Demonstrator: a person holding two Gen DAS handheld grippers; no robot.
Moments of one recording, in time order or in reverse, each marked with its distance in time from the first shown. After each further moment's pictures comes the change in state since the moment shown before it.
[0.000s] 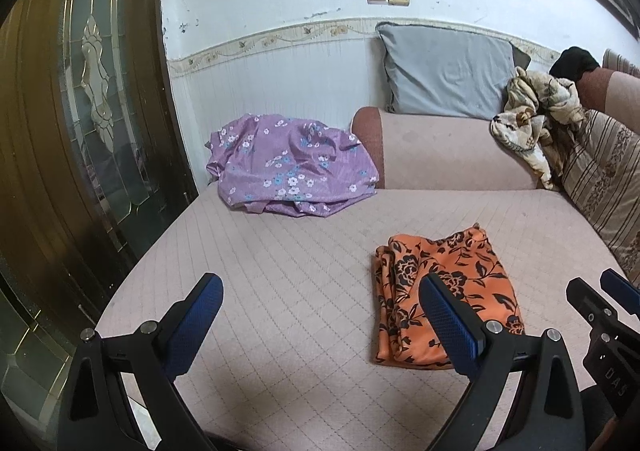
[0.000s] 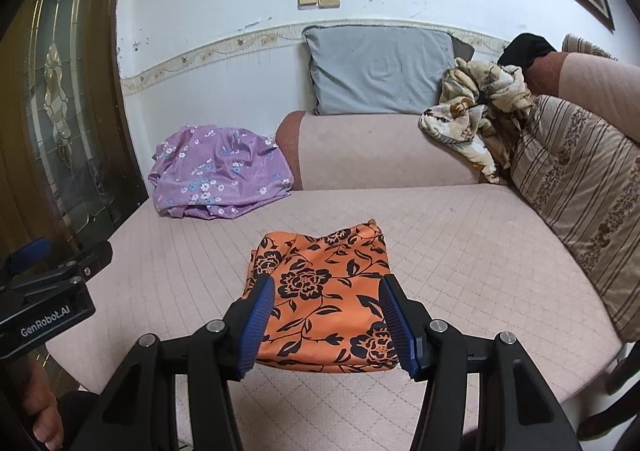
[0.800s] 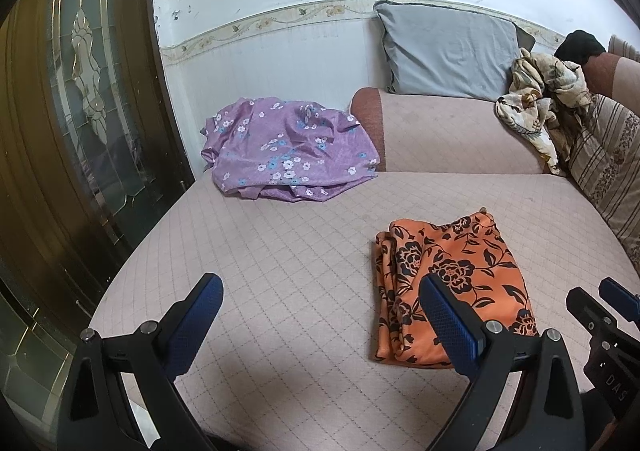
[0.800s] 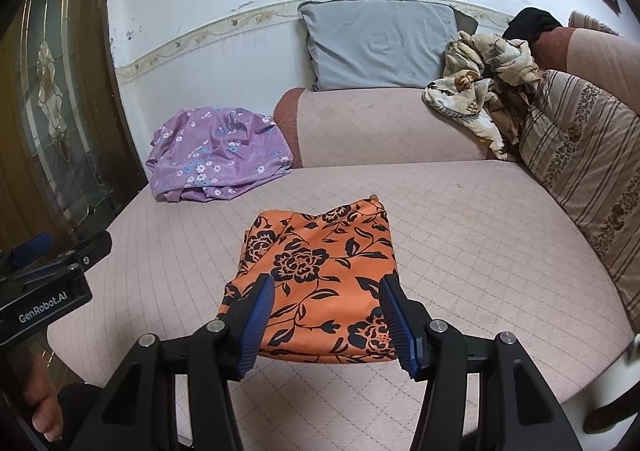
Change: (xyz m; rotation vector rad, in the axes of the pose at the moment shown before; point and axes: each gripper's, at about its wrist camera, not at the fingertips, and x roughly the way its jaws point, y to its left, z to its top) left arm 0.037 -0.015 -0.005 0.019 0.067 0.012; right arm 0.034 -0.015 -0.010 0.022 0.083 0.030
